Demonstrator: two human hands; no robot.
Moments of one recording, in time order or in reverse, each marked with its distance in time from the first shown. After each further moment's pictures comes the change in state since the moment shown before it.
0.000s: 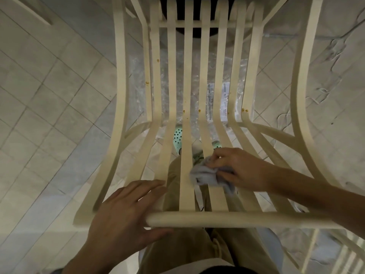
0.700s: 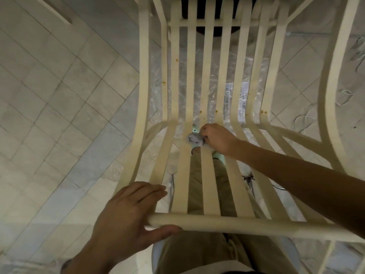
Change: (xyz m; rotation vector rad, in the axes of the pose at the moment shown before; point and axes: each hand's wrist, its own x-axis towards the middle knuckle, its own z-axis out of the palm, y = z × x) left_hand -0.015 -0.031 -0.018 -0.011 -0.017 -0.068; right_hand 0.157 0.035 0.032 -0.070 0.029 0.282
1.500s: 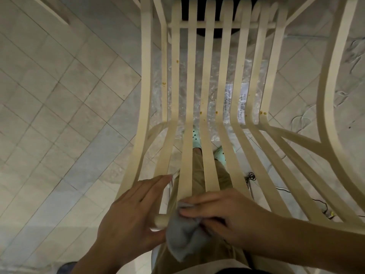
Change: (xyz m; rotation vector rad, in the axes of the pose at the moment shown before) left_hand 0.002 0.001 -0.001 -0.123 0.073 0.004; right_hand -0.183 -0.107 -0.027 0.451 -0.024 -0.444
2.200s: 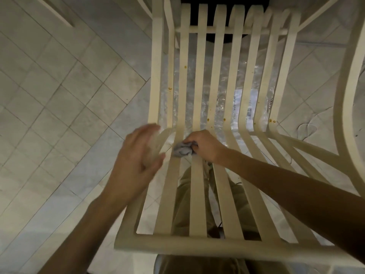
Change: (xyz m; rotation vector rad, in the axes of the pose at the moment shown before) left_hand 0.088 -0.068 -0.012 -0.150 0.226 -0.142; right_hand 0.172 0.156 -0.015 -0.188 0.151 0.280
